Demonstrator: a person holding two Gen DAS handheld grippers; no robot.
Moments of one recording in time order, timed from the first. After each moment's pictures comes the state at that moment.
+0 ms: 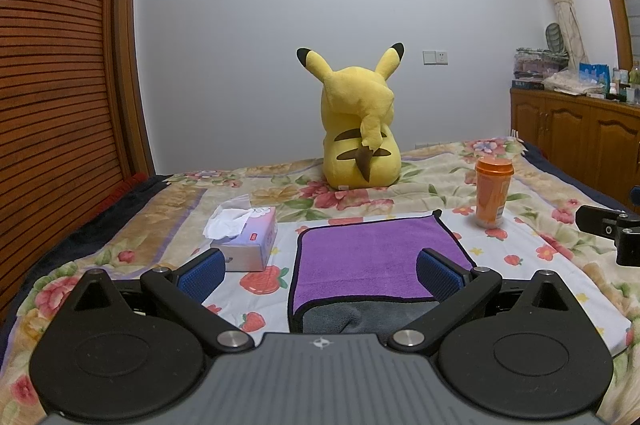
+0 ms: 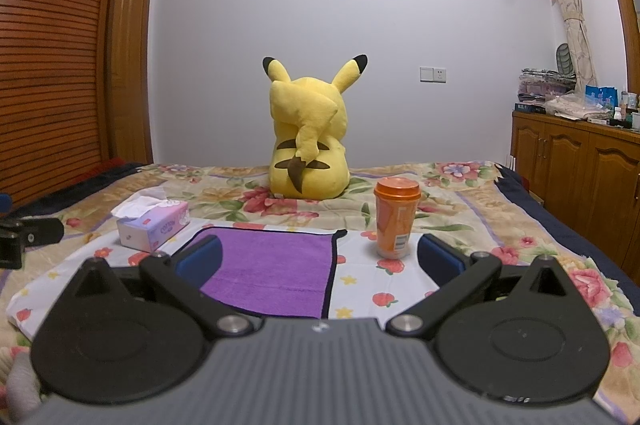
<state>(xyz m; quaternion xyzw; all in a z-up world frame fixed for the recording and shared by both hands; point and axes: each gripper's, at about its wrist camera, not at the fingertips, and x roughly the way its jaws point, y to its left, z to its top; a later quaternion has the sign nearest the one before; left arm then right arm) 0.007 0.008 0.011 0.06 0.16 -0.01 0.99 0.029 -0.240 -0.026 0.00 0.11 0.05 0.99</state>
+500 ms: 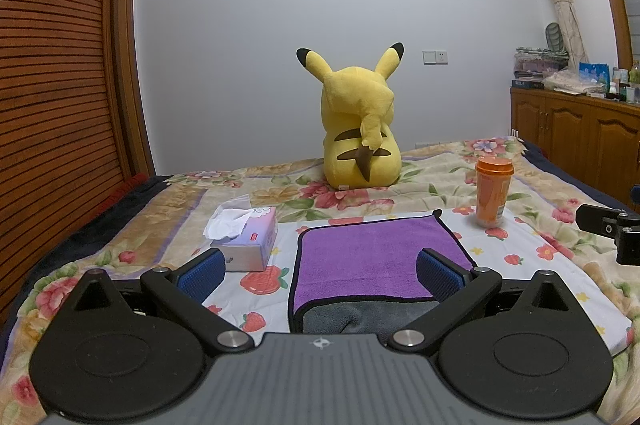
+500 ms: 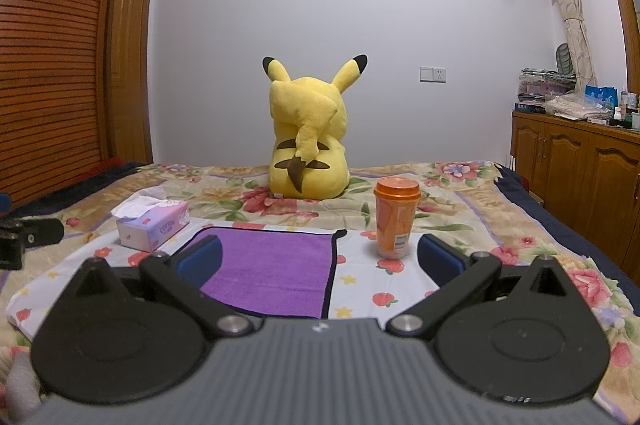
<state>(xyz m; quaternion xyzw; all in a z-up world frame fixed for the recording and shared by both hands) 0.006 0.006 0.010 0.06 0.16 -0.01 0.99 0.029 -0.240 -0.026 0.00 0.11 0.05 0.99</state>
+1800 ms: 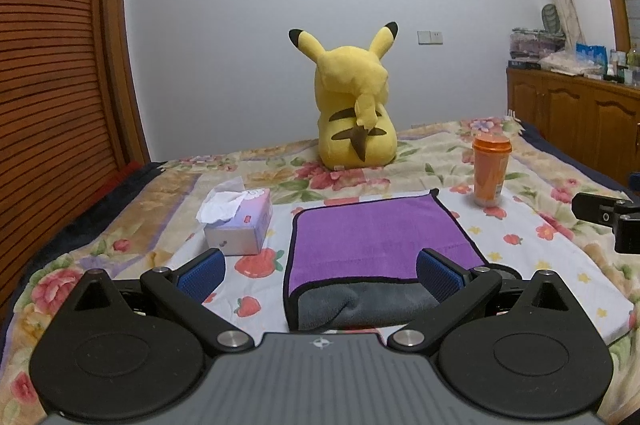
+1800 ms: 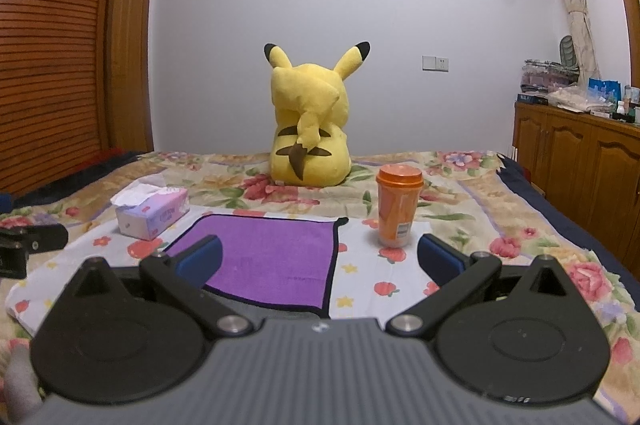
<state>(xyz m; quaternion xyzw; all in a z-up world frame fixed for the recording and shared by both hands) 0.011 0.008 -0.003 0.07 0.19 -0.01 0.98 0.032 -0.237 -0.029 0.00 0.13 0.05 0.99</state>
